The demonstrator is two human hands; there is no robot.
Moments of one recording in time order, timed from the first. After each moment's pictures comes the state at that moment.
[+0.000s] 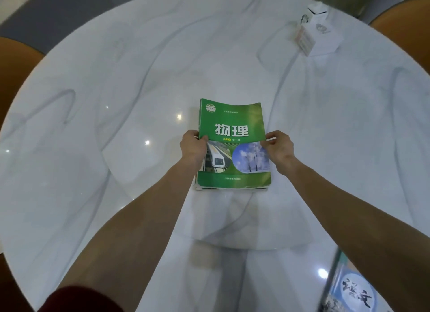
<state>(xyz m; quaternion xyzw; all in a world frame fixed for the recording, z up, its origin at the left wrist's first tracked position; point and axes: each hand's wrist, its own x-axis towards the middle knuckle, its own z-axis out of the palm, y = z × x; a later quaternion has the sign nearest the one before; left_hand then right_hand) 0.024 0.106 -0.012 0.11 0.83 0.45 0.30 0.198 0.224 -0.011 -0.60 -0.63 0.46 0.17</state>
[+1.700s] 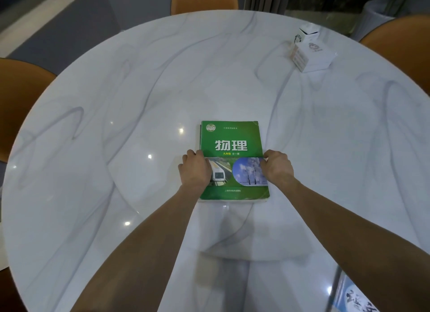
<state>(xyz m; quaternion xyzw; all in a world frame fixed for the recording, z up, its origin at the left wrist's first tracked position) 0.042 0.084 -0.017 0.35 0.92 0.14 0.13 0.202 0.211 -0.007 -0.57 -0.79 0.24 0.01</state>
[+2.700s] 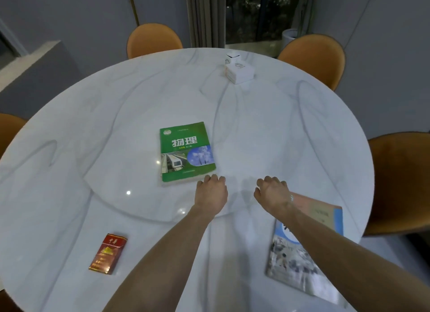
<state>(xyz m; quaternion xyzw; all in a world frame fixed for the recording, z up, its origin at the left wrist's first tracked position) 0.246 0.020 0.015 0.61 0.79 0.03 0.06 0.414 0.092 0.009 -0.50 -0.86 0.04 -0.05</state>
